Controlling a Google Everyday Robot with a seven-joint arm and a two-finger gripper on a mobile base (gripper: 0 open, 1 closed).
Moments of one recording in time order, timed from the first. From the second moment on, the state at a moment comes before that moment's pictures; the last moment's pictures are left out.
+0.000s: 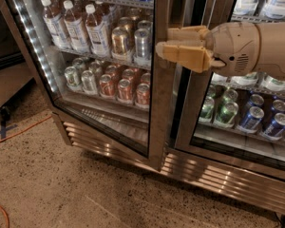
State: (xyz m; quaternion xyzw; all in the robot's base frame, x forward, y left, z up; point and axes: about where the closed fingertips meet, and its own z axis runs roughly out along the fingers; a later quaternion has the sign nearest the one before) arm 0.477 -0.050 1.017 -0.50 0.55 0.43 0.51
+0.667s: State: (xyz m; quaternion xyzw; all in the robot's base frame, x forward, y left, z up) arm 0.477 -0.050 1.017 -0.50 0.55 0.43 0.51
